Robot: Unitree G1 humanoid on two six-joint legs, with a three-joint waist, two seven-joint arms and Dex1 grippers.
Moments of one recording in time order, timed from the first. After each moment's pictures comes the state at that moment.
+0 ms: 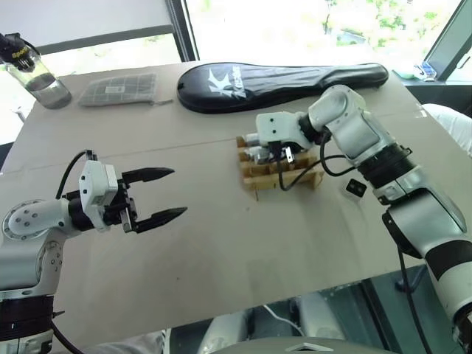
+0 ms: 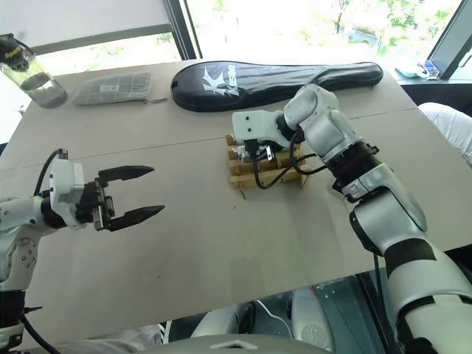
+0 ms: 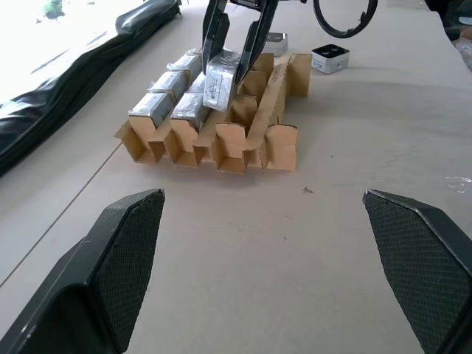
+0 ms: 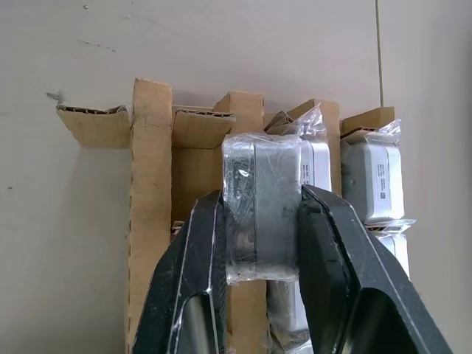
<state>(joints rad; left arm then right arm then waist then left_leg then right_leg) -0.05 0.86 0.36 -0.10 -0.58 0.12 -1.29 -1.21 -0.37 0.53 0.50 -0.20 0.21 1.30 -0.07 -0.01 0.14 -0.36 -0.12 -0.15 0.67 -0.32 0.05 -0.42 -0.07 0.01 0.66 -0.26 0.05</state>
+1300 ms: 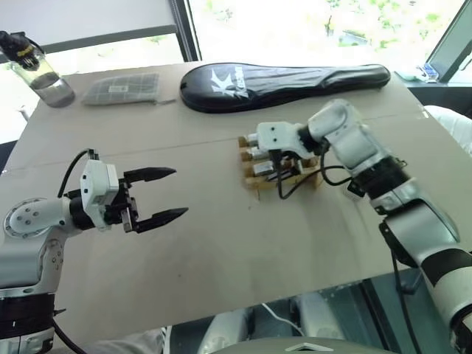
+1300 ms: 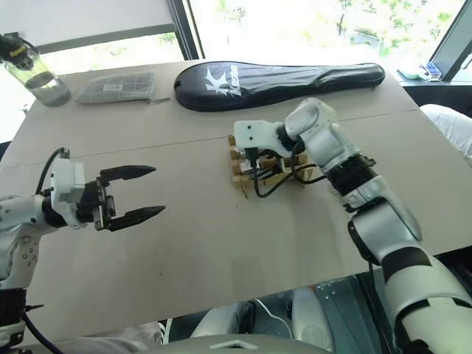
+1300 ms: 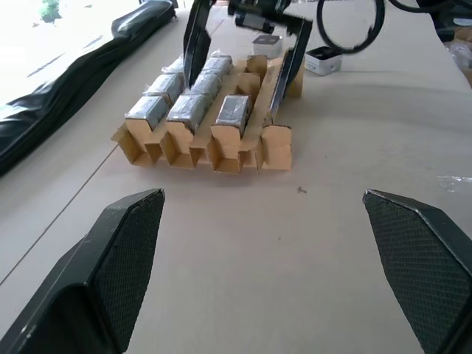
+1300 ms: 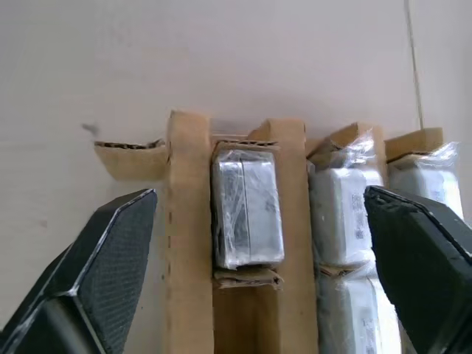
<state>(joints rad) -0.07 0.86 0.34 -0.10 -0.58 0.13 -1.30 -1.11 -0.40 0.44 0.35 -0.14 0.31 1.33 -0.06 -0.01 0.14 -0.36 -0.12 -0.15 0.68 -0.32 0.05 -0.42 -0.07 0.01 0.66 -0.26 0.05</state>
